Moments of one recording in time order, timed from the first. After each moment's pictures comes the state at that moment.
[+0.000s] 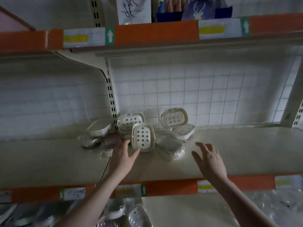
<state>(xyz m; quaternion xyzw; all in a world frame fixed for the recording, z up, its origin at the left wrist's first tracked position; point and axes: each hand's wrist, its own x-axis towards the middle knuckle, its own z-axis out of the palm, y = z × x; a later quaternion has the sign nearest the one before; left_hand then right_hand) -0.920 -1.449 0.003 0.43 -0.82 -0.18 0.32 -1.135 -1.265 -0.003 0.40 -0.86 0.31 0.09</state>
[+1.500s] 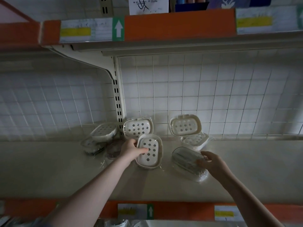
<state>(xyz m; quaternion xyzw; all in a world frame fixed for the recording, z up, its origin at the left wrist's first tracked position) -0.966 -1.525 0.025 0.48 -0.74 -0.39 0.27 -1.175 -1.324 -0.001 0.38 -0.80 0.45 -0.14</state>
